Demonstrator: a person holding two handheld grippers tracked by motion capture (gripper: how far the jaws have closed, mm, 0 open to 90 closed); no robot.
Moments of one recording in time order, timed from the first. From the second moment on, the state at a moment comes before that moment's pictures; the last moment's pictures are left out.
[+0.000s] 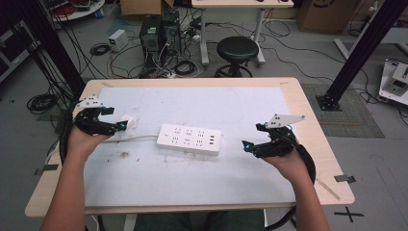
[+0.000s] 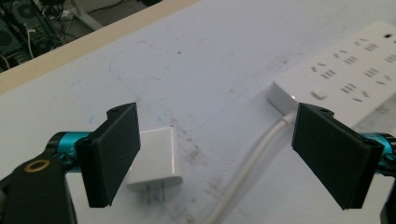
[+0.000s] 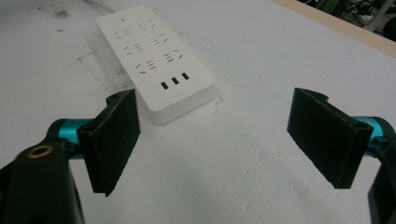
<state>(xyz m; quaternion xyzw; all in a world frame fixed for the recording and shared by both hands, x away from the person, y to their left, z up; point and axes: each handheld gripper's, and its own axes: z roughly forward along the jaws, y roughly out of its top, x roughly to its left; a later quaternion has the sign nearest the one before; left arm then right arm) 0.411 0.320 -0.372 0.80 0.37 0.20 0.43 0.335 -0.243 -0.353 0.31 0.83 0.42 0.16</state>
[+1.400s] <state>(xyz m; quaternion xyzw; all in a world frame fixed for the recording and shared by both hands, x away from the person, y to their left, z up) 0.461 0.327 -0.442 0.82 0.43 0.17 0.33 0.334 -0.238 -0.356 0.32 0.83 0.42 0.16</state>
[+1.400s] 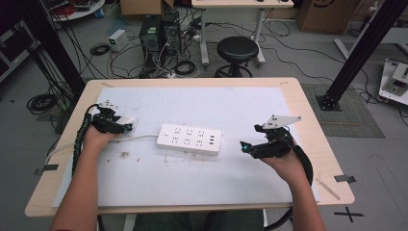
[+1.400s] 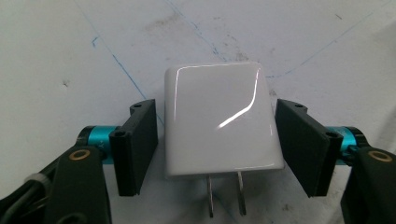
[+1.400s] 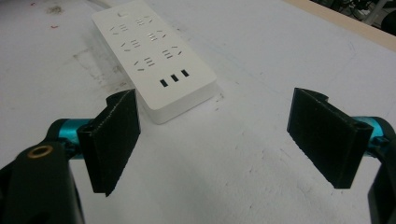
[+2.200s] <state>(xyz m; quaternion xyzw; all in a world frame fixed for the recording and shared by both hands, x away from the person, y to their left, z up) 0.399 0.308 -0.372 0.83 0.34 0.22 0.39 0.326 -0.238 -0.335 0.30 0.84 0.43 0.15</state>
